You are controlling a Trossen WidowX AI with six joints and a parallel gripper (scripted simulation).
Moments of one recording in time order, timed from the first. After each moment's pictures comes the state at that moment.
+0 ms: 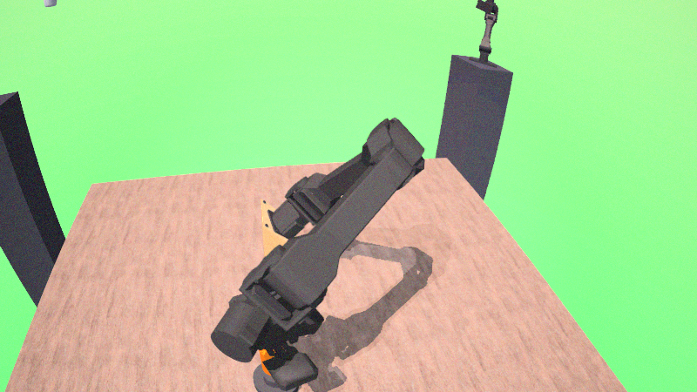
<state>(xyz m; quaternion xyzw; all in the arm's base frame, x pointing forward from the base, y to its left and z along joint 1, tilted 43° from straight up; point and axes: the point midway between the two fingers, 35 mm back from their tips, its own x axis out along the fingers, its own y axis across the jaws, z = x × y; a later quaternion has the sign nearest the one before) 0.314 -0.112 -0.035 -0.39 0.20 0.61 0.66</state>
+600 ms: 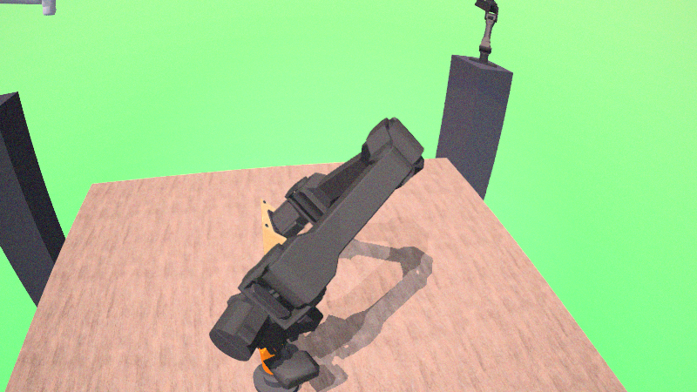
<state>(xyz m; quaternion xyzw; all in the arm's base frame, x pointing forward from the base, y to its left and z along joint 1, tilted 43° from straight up) 0.313 -0.113 -0.033 -0.40 0.18 0.62 0.66</state>
